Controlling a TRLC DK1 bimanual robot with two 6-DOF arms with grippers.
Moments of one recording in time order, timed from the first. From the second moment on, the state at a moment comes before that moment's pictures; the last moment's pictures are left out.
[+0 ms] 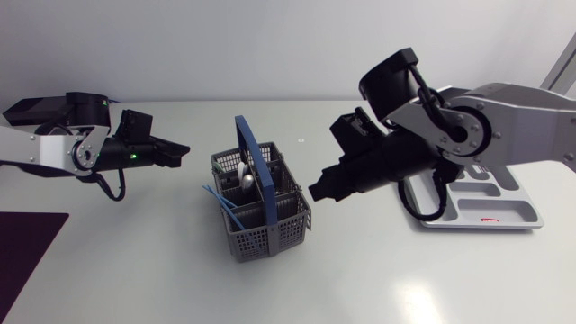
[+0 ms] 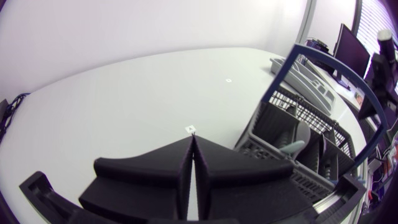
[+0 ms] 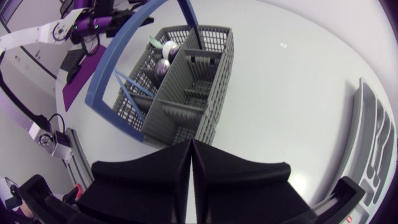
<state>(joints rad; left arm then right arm) 0.07 1.80 0.95 0.19 0.59 0.27 0.55 1.48 1.03 -0.52 -0.28 0.05</state>
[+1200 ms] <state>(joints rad) 0.02 1.92 1.09 -0.33 0.90 0.59 0.41 1.62 0.92 -0.26 -0.33 0.03</state>
